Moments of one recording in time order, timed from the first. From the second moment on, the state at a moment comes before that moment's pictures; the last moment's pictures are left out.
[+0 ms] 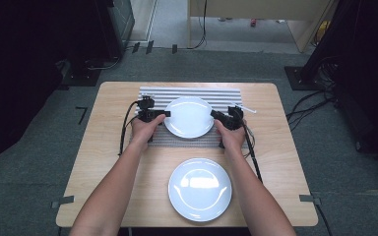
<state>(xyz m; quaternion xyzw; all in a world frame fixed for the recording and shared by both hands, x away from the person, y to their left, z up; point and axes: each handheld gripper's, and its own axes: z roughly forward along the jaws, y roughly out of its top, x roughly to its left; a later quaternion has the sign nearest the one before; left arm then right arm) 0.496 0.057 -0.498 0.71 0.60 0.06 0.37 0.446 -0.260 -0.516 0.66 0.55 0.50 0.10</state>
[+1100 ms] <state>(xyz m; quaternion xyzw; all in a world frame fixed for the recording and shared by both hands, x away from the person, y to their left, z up) 0.419 0.079 -0.456 0.72 0.53 0.06 0.44 0.384 -0.279 -0.475 0.57 0.67 0.46 0.12</state>
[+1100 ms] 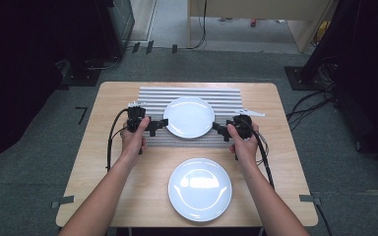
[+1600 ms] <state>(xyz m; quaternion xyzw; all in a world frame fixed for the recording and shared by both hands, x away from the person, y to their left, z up) 0.380 0.083 -0.444 0.74 0.50 0.08 0.45 0.349 -0.303 -0.466 0.56 0.67 0.46 0.13</state>
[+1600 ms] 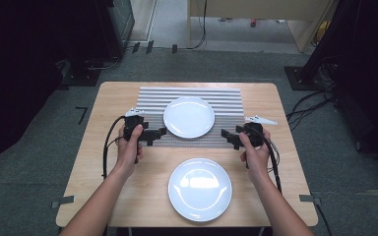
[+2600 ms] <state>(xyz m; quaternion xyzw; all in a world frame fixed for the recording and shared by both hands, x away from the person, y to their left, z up) 0.312 0.139 -0.439 0.73 0.50 0.11 0.46 0.283 -0.367 -0.454 0.57 0.66 0.47 0.15</state>
